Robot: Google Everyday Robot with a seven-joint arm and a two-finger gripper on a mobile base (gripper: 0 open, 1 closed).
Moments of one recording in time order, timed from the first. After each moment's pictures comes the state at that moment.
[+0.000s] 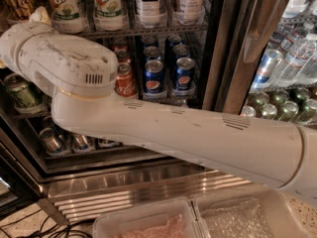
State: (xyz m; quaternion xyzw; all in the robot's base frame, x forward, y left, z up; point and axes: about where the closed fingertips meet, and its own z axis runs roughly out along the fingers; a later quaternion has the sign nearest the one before) arm 0.551 0.277 1.060 -0.30 0.61 0.26 0.69
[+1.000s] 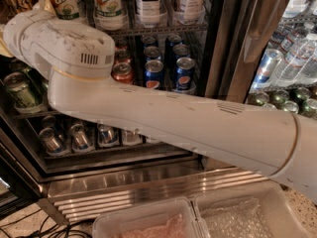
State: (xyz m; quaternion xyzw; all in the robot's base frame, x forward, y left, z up) arm 0.579 0.274 1.067 -0.32 0.61 0.21 0.69
